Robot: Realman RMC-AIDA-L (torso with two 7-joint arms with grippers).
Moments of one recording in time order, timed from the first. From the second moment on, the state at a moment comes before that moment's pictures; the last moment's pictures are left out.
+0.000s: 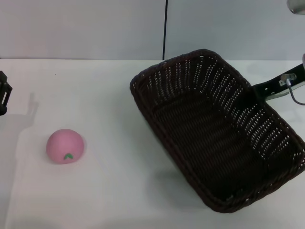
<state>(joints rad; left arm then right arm) -0.30 -2.07 0.04 -0.22 1.27 1.45 -0.10 0.81 2.01 -0.91 -0.83 -2.55 -1.49 2.52</state>
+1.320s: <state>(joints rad) -0.13 -2.07 0.15 -0.28 1.31 1.73 -0.10 1.00 2.06 -1.31 -0.90 -2.50 -1.39 1.63</state>
